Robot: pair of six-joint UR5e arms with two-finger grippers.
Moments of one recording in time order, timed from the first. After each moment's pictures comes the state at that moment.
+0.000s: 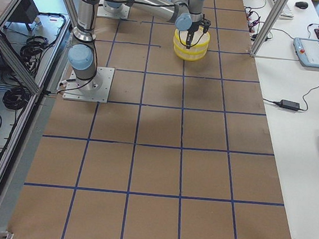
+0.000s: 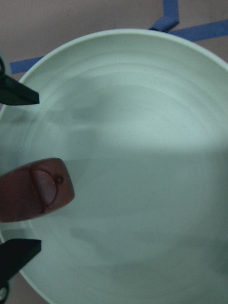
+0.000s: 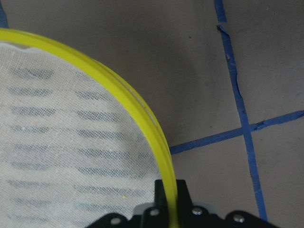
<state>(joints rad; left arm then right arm) -1.23 -1.81 -2.08 -1.00 1.55 0.35 1.81 -1.22 1.67 -2.03 -1.67 0.48</state>
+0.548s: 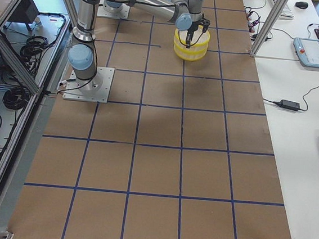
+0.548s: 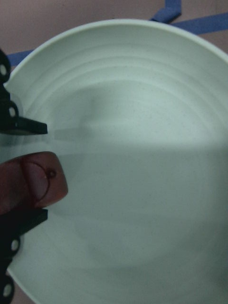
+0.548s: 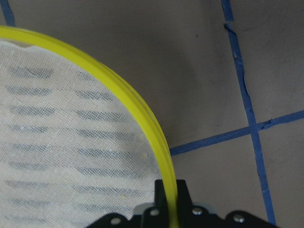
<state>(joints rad) -1.23 -1.83 -2.07 -1.00 1.55 0.35 1.83 -1.21 1.66 -2.04 -1.67 0.50</state>
